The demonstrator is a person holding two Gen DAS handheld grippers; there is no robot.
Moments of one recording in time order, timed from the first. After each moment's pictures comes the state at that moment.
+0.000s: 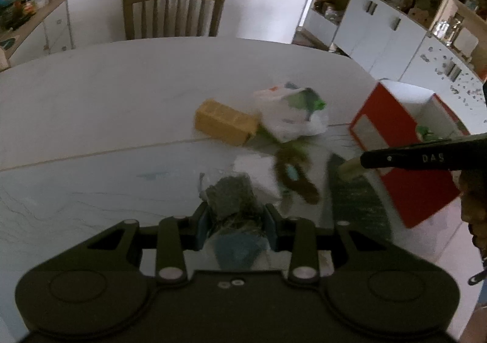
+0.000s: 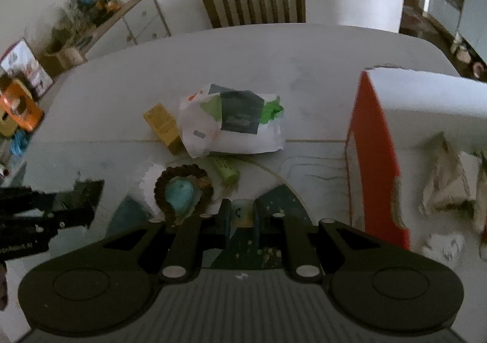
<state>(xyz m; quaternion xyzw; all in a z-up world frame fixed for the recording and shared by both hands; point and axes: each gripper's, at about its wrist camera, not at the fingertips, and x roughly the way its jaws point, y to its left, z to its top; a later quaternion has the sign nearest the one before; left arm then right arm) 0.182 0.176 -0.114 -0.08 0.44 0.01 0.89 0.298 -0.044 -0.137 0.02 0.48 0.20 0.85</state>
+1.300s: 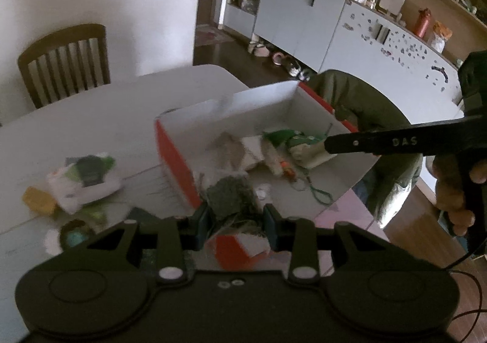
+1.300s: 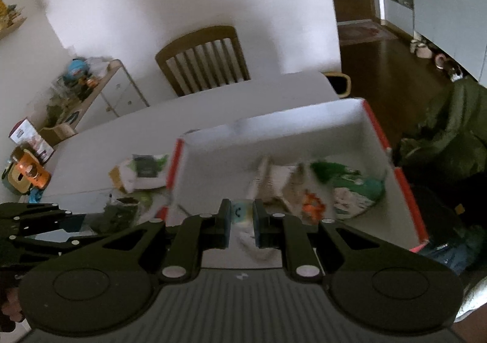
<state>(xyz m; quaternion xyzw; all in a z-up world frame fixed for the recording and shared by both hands) 0.244 -0.070 -0.051 -0.01 0.44 -0.11 0.89 0.257 -0.280 -0.055 0.10 0.42 0.16 0.89</state>
